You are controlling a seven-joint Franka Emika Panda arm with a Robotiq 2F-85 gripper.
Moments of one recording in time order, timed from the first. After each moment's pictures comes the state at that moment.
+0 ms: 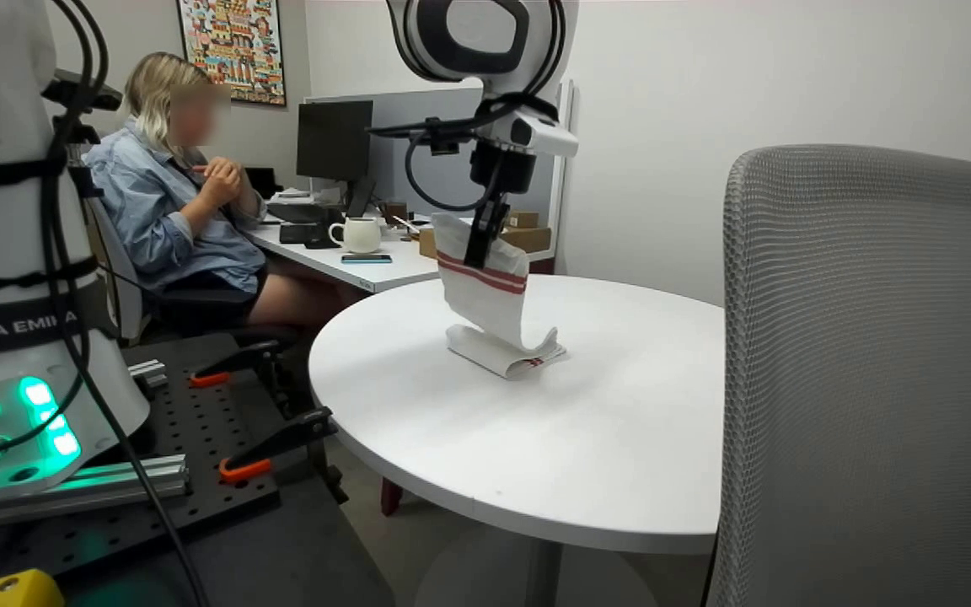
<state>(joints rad) -0.10 0.03 -0.10 -2.45 0.17 2.36 0.51</state>
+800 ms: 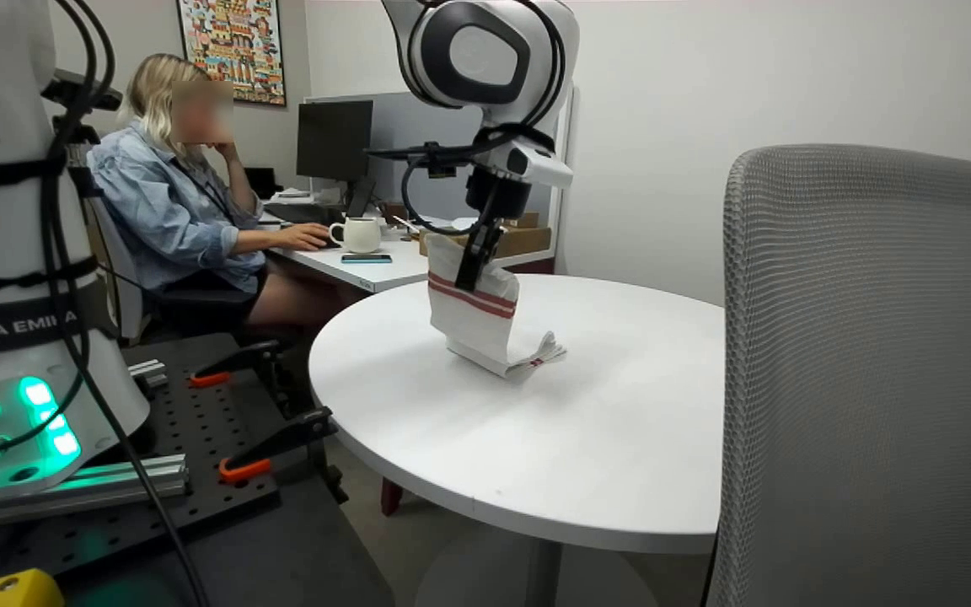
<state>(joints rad) -0.10 0.11 -0.10 -2.43 0.17 2.36 0.51</state>
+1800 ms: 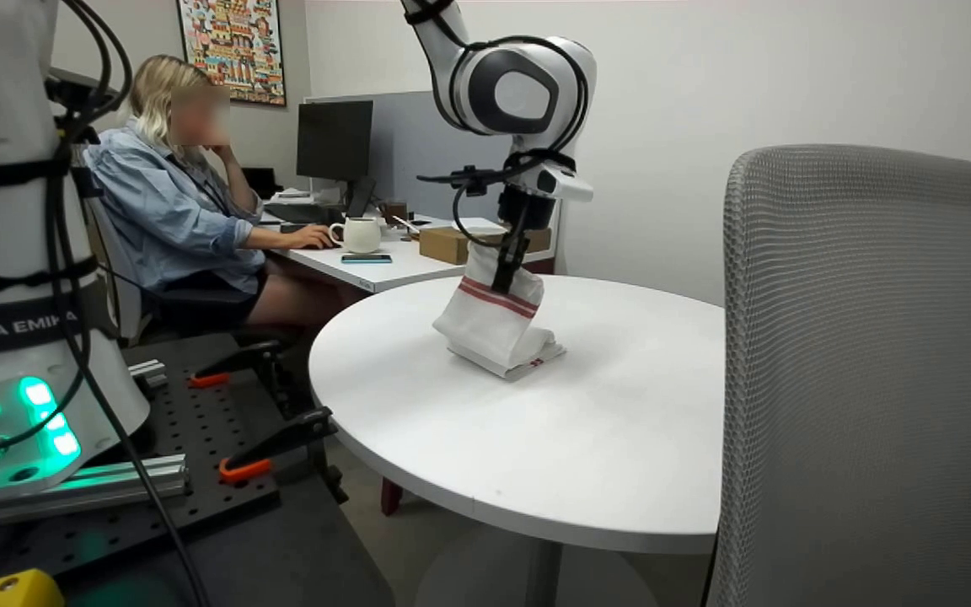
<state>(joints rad) -0.04 0.33 -0.08 -2.19 0.19 2.36 0.57</state>
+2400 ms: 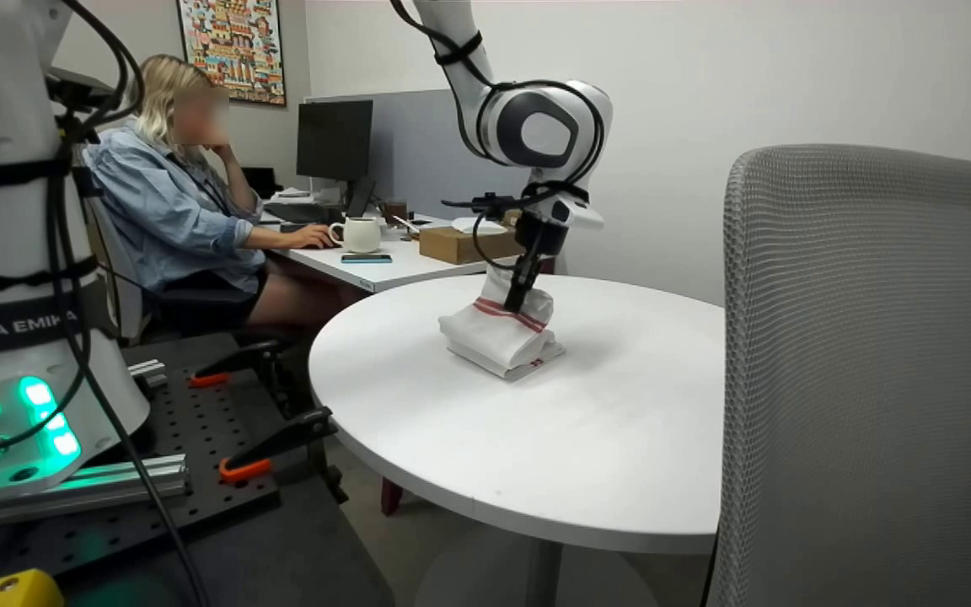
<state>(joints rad) -0.02 0.51 -0.08 -2.00 0.21 2.31 0.63</state>
